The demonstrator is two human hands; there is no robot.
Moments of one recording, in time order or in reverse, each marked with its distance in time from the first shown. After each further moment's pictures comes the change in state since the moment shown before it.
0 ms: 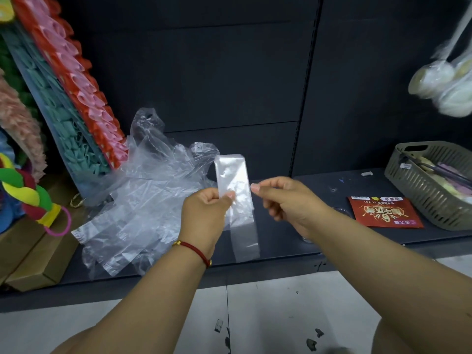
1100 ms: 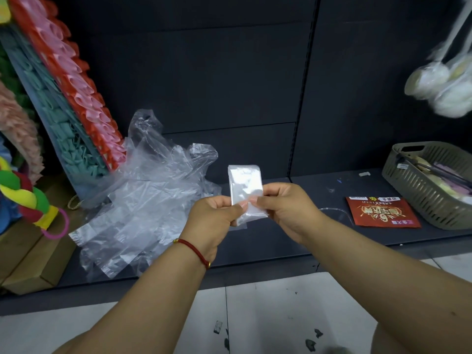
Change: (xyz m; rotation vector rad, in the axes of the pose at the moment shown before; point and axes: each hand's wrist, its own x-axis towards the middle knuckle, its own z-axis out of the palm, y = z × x) left_hand -0.007 0.005 0.004 -0.005 -0.211 -0.124; right_hand 0.000 0.014 0.003 0.152 -0.051 -0.157
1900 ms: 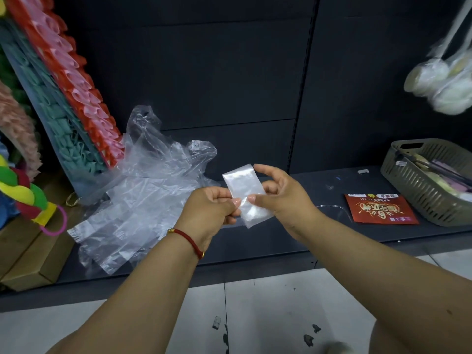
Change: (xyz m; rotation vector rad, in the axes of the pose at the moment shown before) left_hand 0.006 0.003 -0.009 0.028 -0.058 0.011; right_hand -0.001 0.001 0.002 -0.045 0.016 -0.097
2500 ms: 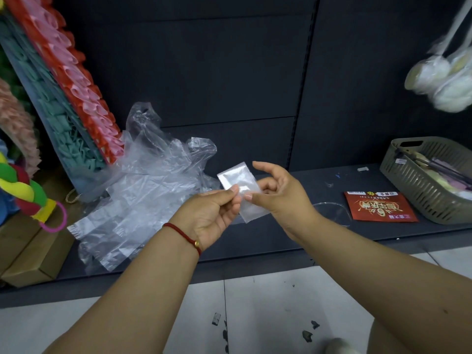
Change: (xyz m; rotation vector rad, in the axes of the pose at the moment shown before) left_hand -0.002 0.008 0.003 -0.551 -0.032 -0.293; right_hand -0.004 0.003 0.005 -0.015 0.033 -0.073
